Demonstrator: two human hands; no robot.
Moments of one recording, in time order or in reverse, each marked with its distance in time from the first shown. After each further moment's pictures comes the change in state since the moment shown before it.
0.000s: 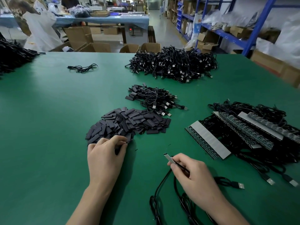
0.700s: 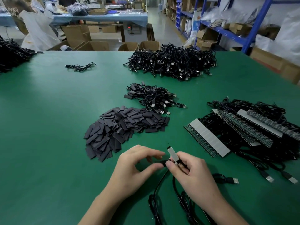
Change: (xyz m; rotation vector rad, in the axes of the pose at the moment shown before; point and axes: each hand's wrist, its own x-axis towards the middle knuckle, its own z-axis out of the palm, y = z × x) left_hand -0.023 0.039 -0.001 -0.615 -0.392 0.374; right_hand 0.000 -0.006 0.002 0.198 0.074 0.030
